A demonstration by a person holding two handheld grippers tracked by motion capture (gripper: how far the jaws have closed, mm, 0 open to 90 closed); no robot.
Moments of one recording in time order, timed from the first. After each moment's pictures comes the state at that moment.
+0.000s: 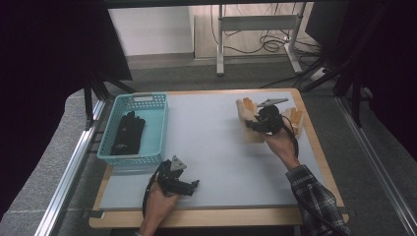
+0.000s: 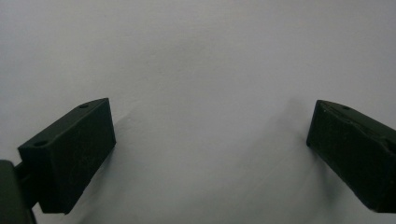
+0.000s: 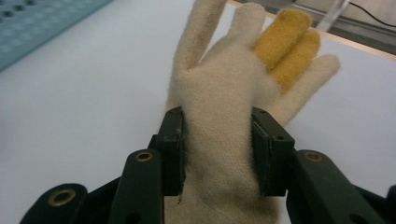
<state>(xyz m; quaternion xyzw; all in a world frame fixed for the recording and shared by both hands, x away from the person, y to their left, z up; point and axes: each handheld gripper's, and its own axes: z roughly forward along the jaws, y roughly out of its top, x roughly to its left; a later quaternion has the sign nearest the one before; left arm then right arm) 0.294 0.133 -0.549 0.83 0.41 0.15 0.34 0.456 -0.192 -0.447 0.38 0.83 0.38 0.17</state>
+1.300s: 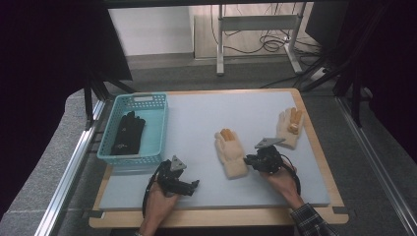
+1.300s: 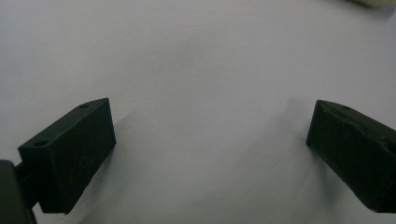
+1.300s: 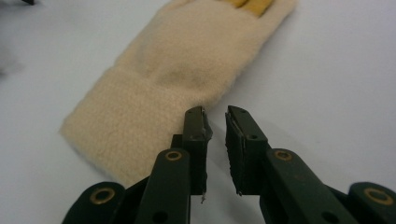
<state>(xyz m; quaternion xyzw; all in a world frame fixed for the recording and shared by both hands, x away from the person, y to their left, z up) 0.294 0.133 -0.550 0.83 0.41 0.15 0.35 0.369 -0.200 -0.518 0.34 0.86 0.37 0.11</state>
